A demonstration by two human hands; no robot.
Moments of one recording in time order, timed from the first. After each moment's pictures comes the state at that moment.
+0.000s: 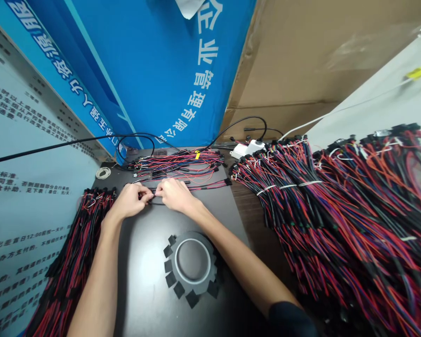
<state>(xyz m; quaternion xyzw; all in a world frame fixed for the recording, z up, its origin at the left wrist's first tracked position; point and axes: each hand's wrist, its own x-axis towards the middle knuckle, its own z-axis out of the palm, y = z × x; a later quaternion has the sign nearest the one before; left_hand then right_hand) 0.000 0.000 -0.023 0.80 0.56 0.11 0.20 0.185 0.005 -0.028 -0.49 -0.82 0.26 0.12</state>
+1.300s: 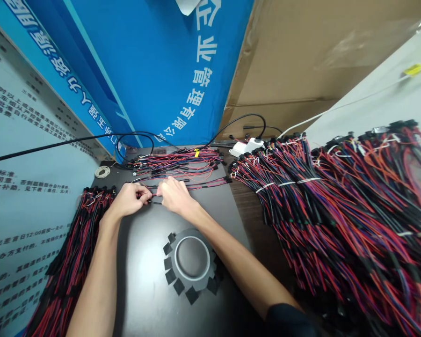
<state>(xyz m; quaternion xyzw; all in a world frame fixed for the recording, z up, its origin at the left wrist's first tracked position) -0.004 0.000 -0.030 0.79 0.54 0.16 0.26 0.182 -0.006 -0.032 -0.52 -0.82 0.22 0.07</state>
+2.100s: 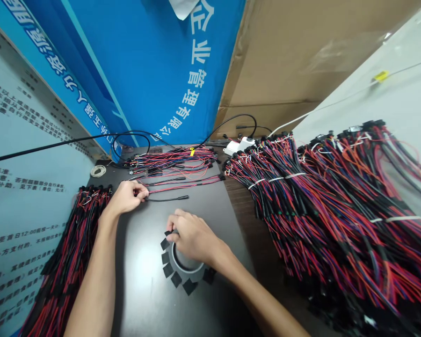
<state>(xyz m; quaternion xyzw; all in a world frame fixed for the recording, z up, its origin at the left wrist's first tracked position) -0.003 0.001 -0.031 0.78 0.55 0.18 0.25 0.223 -0.108 -0.002 -0.53 -0.75 0.39 0.07</state>
